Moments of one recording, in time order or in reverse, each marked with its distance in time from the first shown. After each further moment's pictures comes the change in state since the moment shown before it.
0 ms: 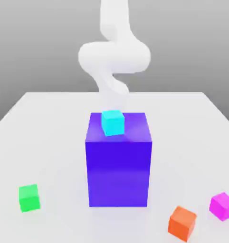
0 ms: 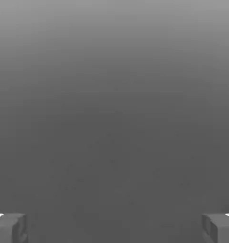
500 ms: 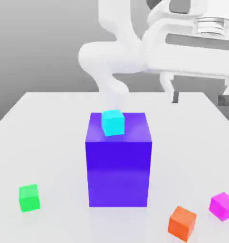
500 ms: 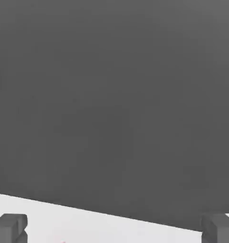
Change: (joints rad) arm 0.032 0.549 0.259 -0.047 -0.172 0.180 0.190
